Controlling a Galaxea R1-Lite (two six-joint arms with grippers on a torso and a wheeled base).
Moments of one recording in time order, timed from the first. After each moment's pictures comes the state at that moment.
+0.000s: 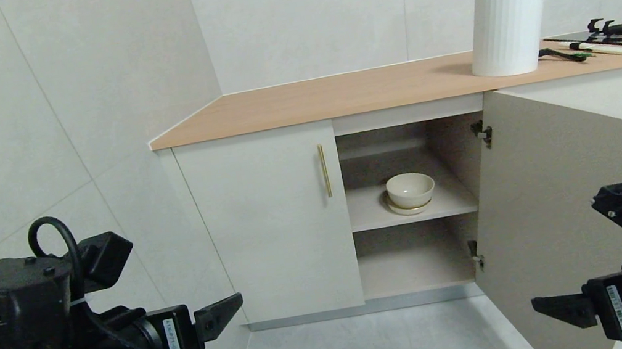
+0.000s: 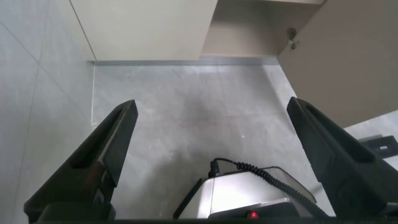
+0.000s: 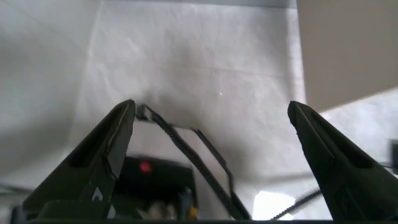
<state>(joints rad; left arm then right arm) -0.52 1.31 -0.56 -0.20 0.21 -0.41 0.58 1.30 -0.59 0.07 -0.20 0.40</state>
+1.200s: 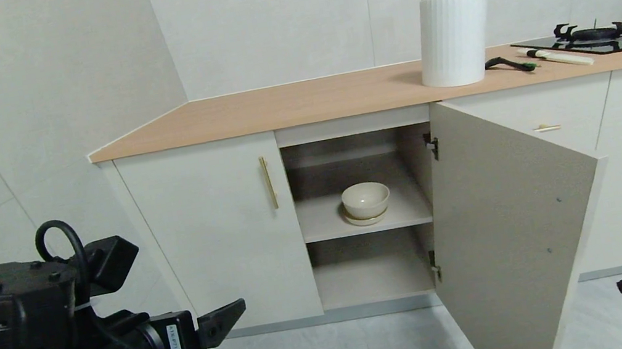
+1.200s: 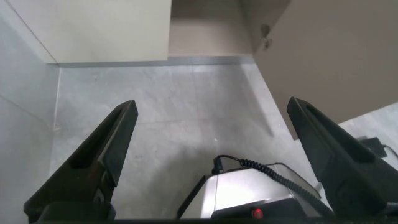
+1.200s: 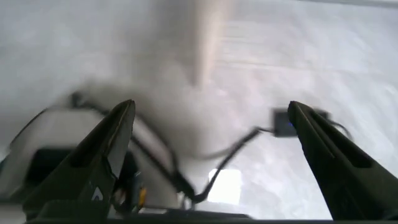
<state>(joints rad) -0.52 1.31 -0.54 -0.20 0.21 -0.39 0.25 1.21 -0.68 0.33 -0.21 0.15</state>
